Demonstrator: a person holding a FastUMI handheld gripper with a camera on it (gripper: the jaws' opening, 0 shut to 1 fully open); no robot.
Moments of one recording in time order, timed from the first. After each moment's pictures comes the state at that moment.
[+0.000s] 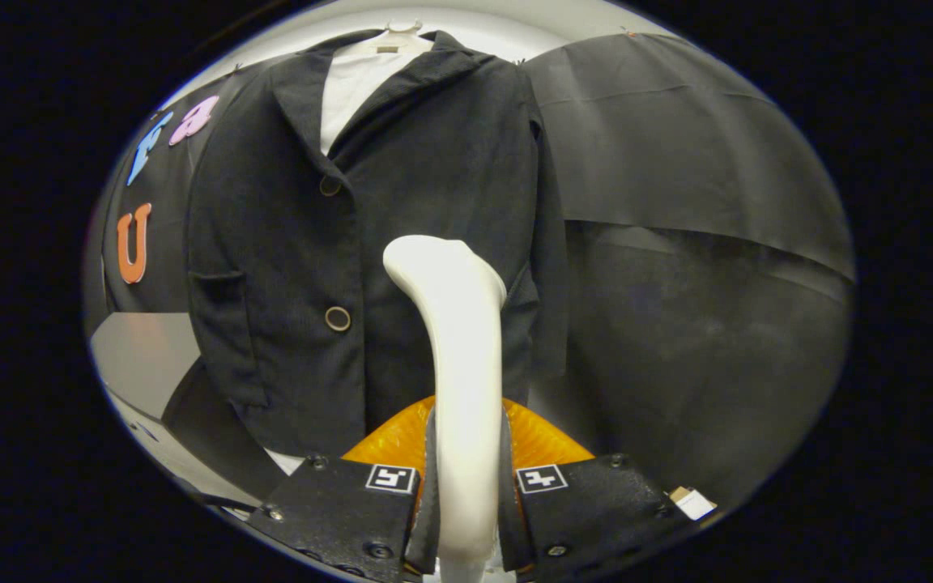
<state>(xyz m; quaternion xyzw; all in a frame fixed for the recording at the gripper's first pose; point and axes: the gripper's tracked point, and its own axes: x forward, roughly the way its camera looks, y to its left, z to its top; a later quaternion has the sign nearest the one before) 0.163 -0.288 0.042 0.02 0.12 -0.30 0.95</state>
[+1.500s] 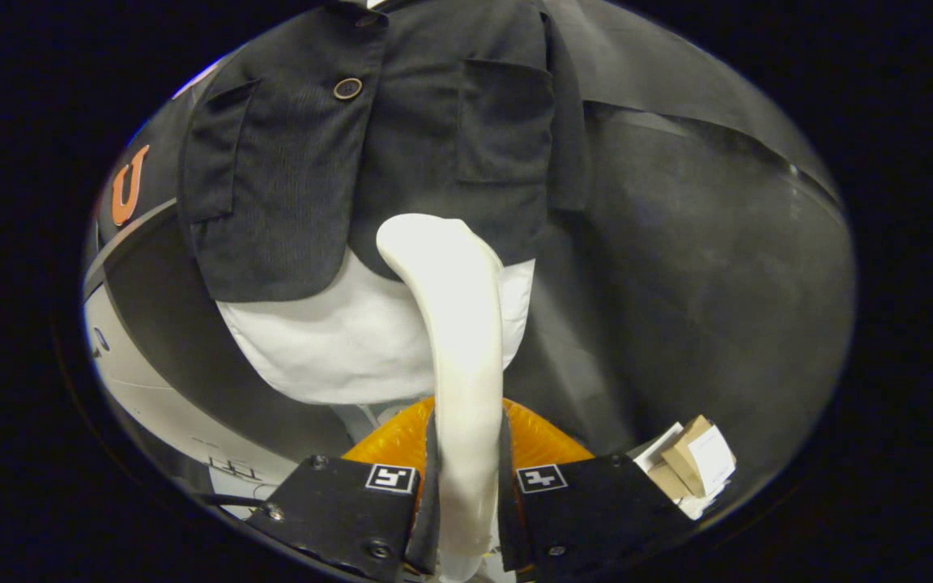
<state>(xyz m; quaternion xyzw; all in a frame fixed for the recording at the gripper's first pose) 0.135 -0.268 -0.133 0.06 0.28 -0.30 0.91</state>
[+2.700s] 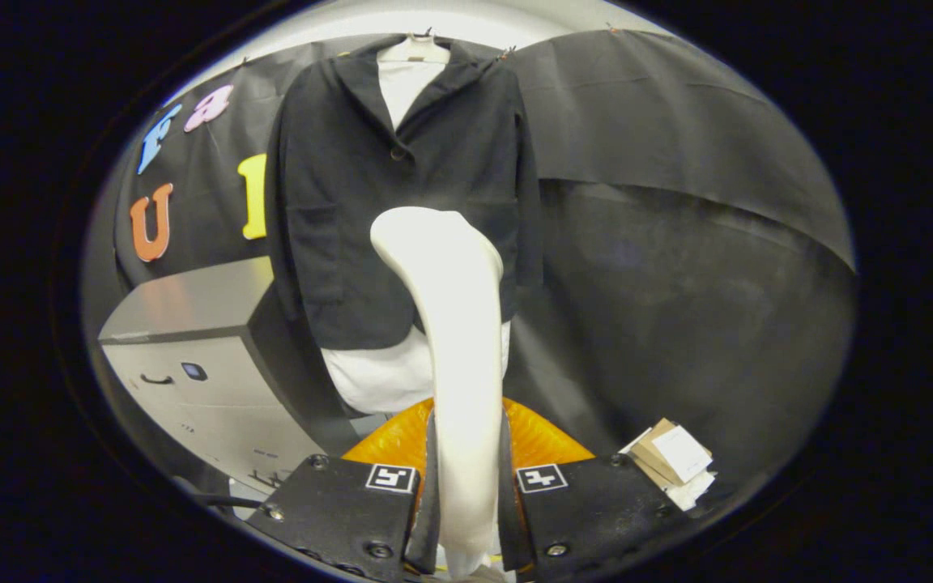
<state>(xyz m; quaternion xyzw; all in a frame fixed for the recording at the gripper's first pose) 0.014 -0.163 0.000 0.05 0.16 -0.31 0.94</state>
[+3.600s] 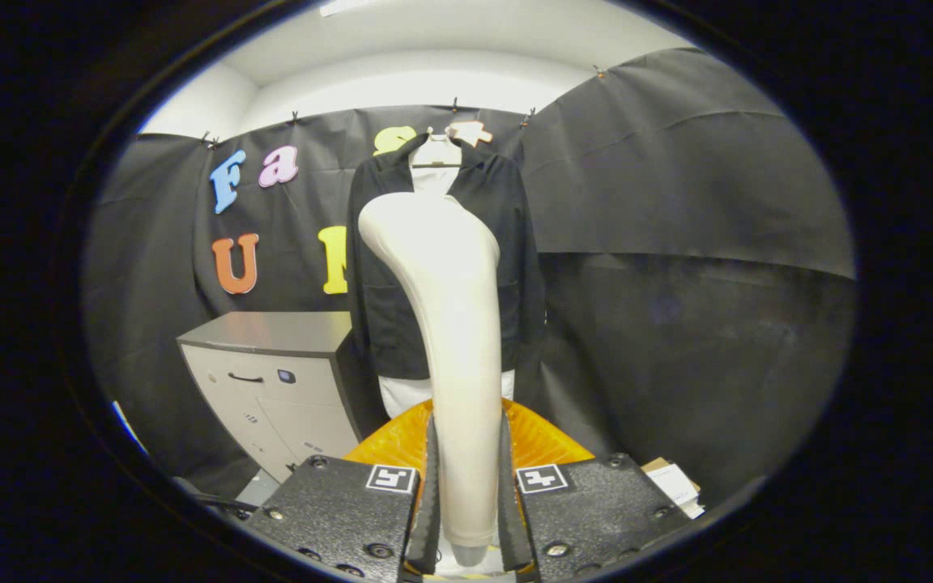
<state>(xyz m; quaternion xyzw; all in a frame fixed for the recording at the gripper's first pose) -0.154 -0.154 0.048 0.02 0.06 -0.18 0.98</state>
